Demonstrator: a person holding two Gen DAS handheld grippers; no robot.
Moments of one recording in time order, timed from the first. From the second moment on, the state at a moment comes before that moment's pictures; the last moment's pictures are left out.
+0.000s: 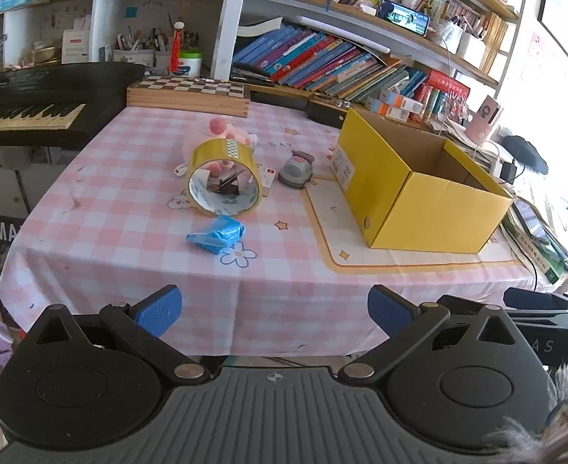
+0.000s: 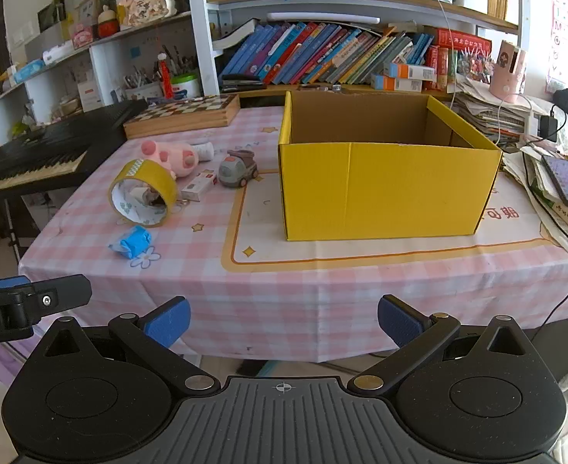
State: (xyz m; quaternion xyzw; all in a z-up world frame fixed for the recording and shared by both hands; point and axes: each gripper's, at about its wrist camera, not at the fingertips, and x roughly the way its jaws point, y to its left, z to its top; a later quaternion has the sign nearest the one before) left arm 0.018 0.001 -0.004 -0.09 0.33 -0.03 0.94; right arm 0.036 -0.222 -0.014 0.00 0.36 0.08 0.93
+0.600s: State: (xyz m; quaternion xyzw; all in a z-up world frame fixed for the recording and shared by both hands) left arm 0.020 -0.001 -0.002 -0.08 0.33 -0.03 0.94; right arm 0.039 -0.220 -0.014 0.01 0.36 0.08 0.93
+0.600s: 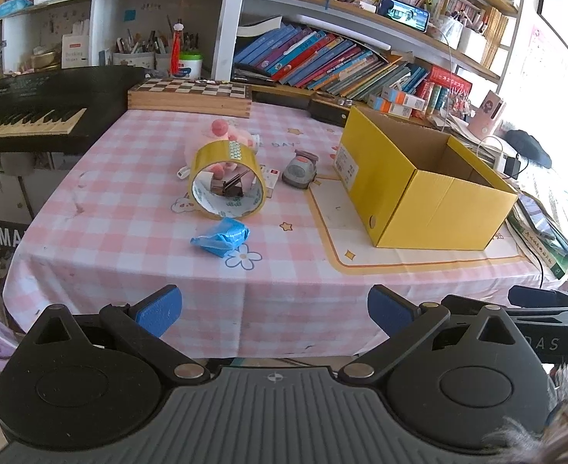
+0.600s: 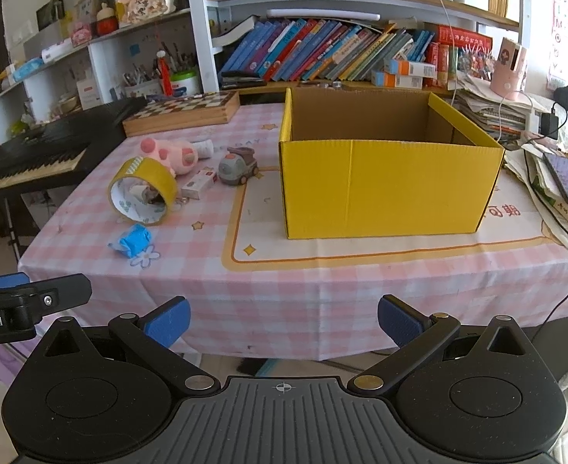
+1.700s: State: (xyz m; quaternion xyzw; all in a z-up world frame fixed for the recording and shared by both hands) left arm 0.015 -0.002 0.005 -0.06 0.32 -0.03 0.94; right arm 0.038 -0.219 -0.015 0.00 0.36 0.07 0.93
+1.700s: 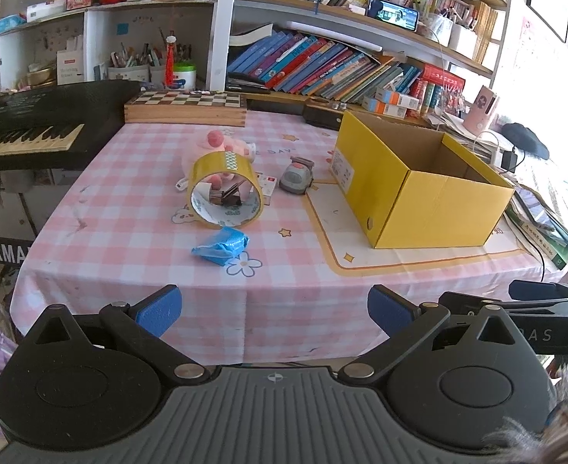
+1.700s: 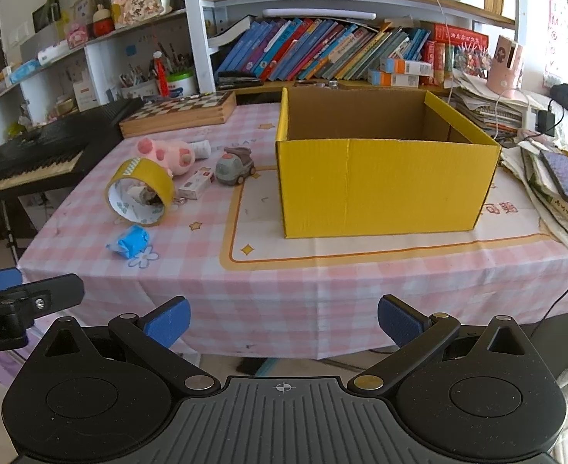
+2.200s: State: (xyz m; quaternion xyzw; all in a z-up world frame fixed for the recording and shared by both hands) left arm 0.011 0.001 0.006 -0.06 0.32 -0.03 0.95; right arm 0.037 -0.217 -0.014 0.01 0.37 0.08 0.93
